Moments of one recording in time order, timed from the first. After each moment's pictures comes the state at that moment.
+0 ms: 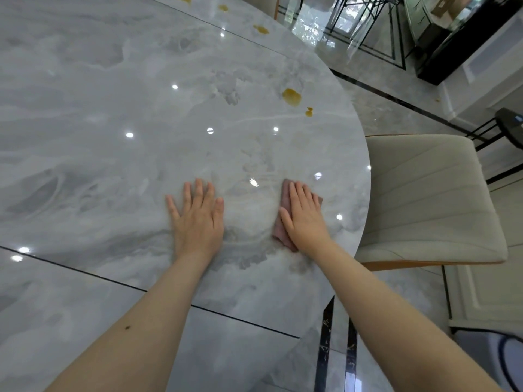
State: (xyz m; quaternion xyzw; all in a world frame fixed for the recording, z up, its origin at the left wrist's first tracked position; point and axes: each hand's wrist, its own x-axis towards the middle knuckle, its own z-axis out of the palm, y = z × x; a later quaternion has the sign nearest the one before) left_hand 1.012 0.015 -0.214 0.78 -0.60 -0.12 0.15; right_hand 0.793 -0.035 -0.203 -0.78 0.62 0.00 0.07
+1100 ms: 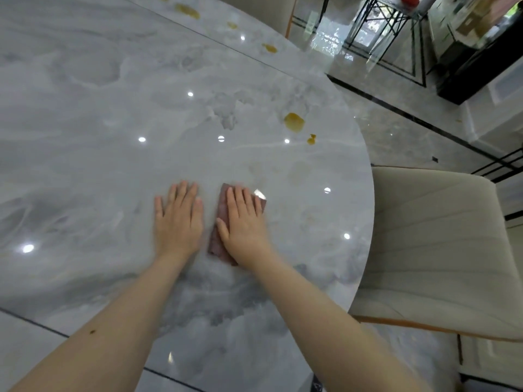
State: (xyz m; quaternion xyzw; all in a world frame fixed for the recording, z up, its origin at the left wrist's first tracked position) left_hand 1.021 -0.066 -0.226 0.79 -0.56 -0.10 0.21; right_hand 0.881 -0.095 -0.210 -0.85 0.51 -0.04 0.11
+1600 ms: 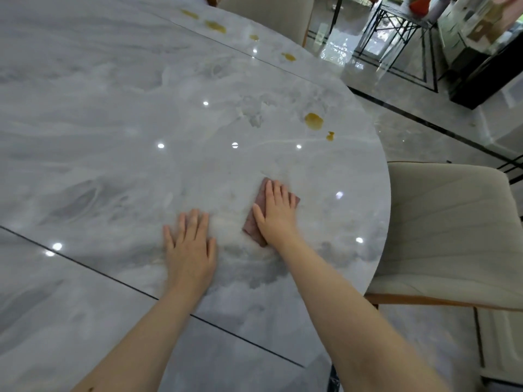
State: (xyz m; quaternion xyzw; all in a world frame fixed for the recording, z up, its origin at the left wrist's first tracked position) left_hand 1.039 0.055 -0.213 0.79 -0.59 -0.10 0.13; right_hand 0.884 -0.070 -0.205 -0.79 0.61 -0.01 0.11
